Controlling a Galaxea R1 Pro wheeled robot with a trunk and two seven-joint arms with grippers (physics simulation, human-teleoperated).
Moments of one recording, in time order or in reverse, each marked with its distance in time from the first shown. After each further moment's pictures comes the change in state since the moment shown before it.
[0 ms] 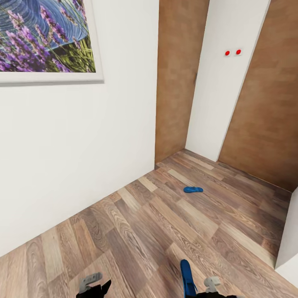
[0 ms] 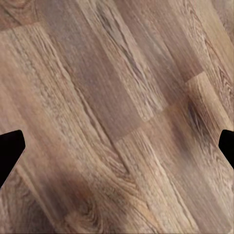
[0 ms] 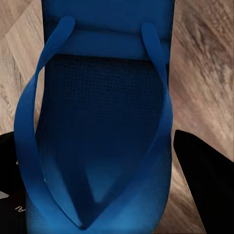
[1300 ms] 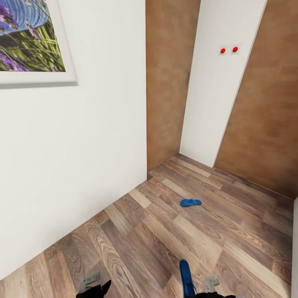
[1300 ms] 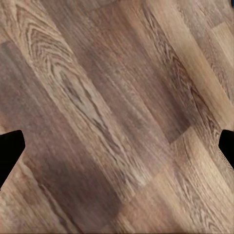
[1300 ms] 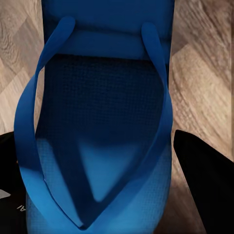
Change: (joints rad) left arm 0.000 0.000 0.000 0.000 0.000 0.000 0.000; right arm 0.000 0.006 0.000 0.000 0.005 0.001 0.000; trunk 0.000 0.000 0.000
